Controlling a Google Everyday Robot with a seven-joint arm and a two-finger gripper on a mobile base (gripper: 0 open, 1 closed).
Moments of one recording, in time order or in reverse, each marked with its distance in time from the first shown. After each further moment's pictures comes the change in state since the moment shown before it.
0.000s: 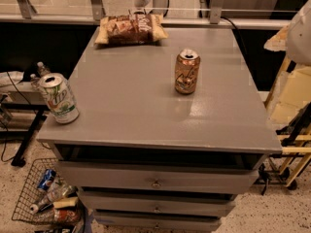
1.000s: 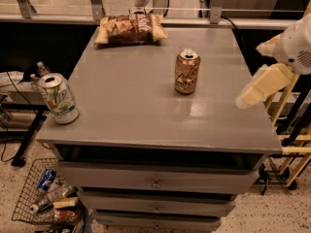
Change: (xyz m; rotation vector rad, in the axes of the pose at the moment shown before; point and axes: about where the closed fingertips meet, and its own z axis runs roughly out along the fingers) arm -0.007 -0.056 0.055 0.017 -0.318 0.249
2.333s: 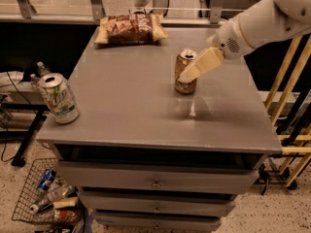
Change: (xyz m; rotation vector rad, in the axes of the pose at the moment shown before) arm -0.094 -0.041 0.102 -0.079 -0.200 0.101
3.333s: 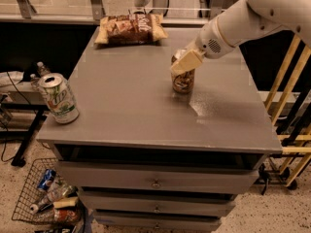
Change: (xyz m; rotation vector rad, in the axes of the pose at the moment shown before) arm -0.018 0.003 0.045 -0.049 0.031 -0.078
